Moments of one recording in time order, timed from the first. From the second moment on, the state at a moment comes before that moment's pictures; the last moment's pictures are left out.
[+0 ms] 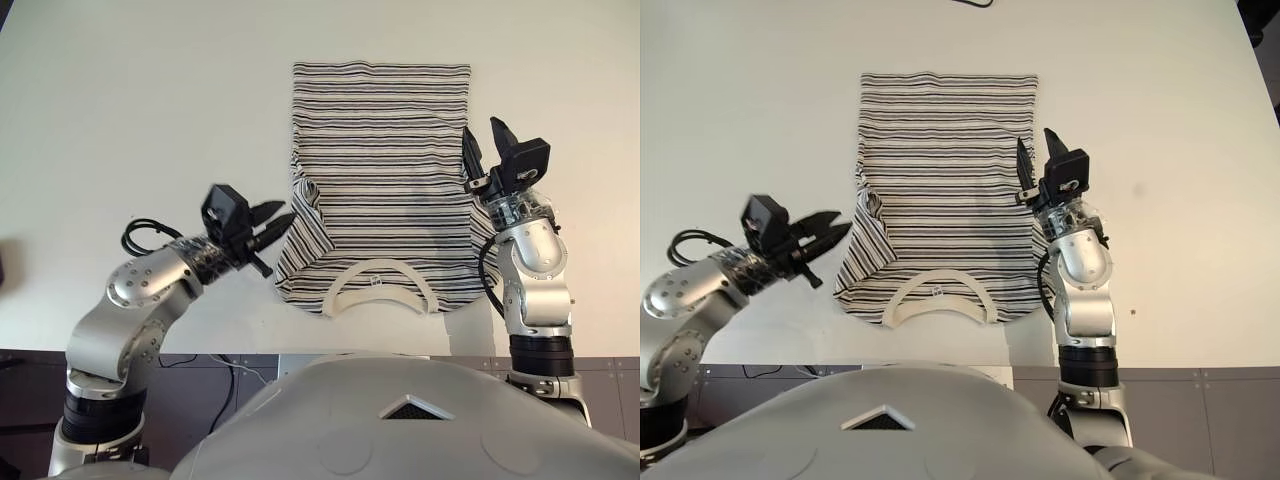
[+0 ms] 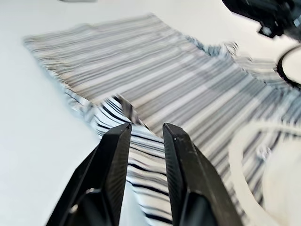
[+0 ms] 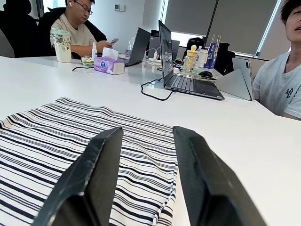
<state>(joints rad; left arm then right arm) 0.42 0.67 -0.03 -0.67 -0.49 0.60 -0.55 0.12 -0.20 0.03 -0.16 0.06 -0.02 0.24</state>
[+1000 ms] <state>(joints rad) -0.03 0.50 -0.22 -0.02 -0.17 0.30 -0.56 0.05 -0.20 0.05 -0.09 0.06 -0.04 0.27</state>
